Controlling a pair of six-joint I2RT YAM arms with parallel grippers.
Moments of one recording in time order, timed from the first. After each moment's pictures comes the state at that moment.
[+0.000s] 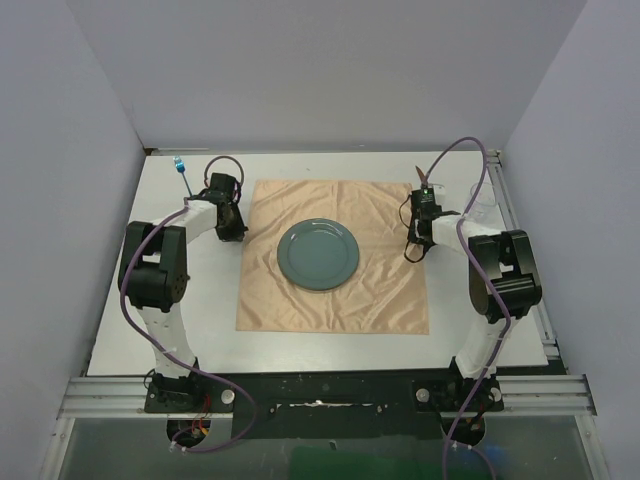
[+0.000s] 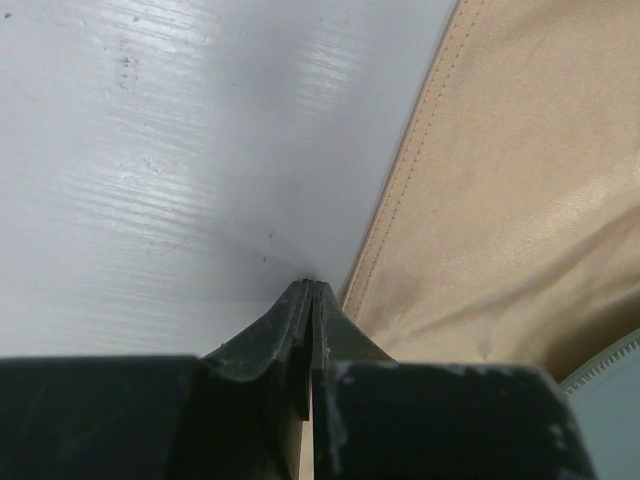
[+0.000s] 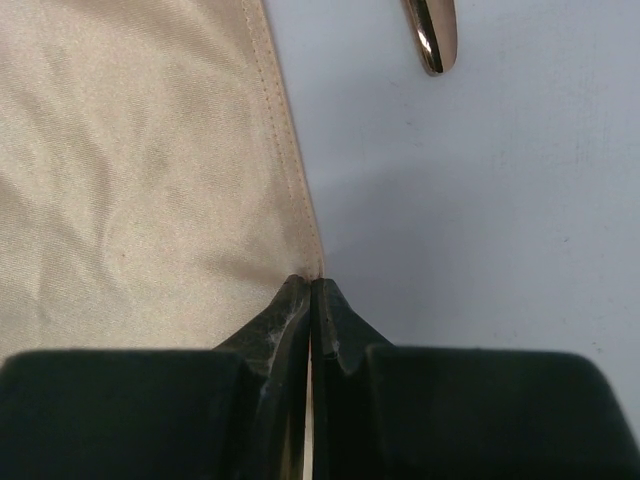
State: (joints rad) left arm -0.17 1.96 1.30 -0.44 -0.07 -0.49; right arm 0.18 1.85 1.09 -0.23 0.32 0.32
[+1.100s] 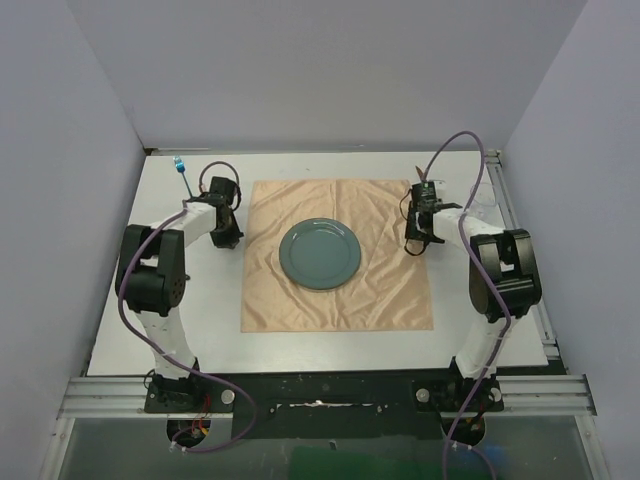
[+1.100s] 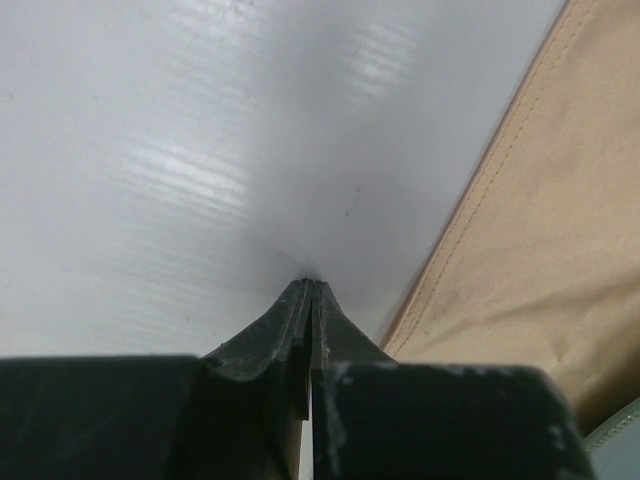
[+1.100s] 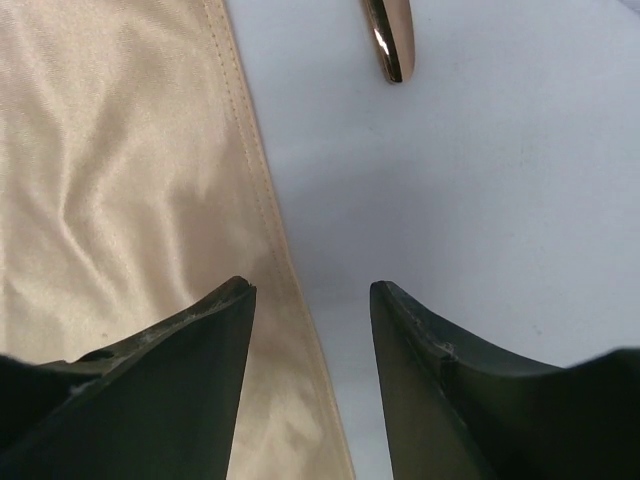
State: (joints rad) left arm -0.18 1.93 1.28 -0.52 -0.19 -0.52; right arm 0.18 1.87 1.17 -0.34 0.35 0.27
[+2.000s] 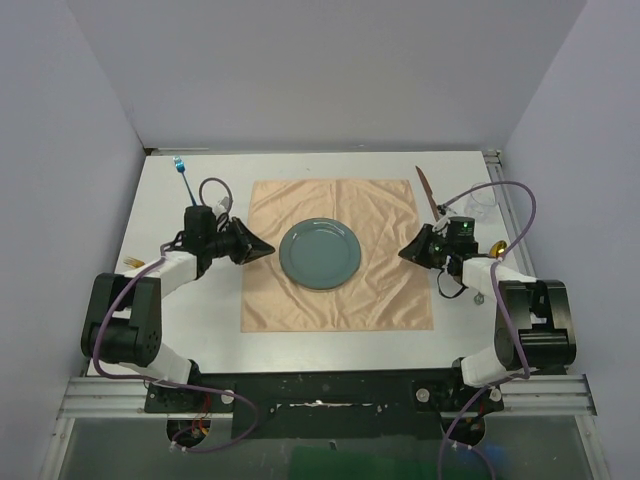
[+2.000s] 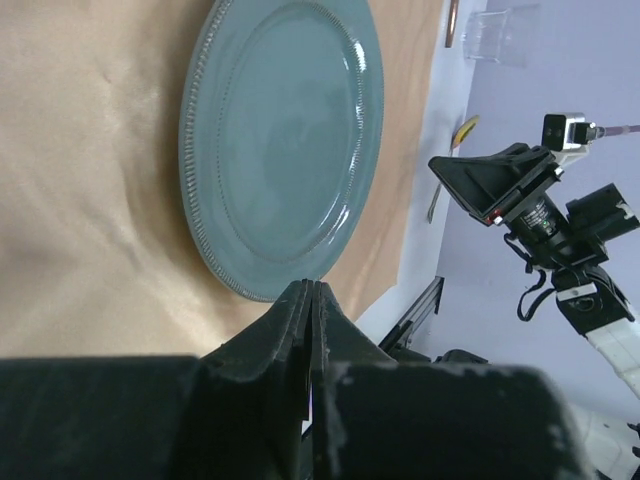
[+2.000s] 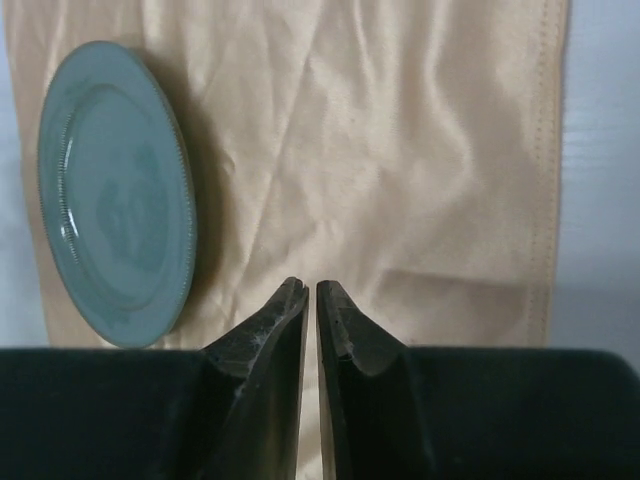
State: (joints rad) left arm -0.13 1.54 0.74 0.11 0.69 -0.88; right arm 0.01 1.49 0.65 0.06 -0.42 0.46
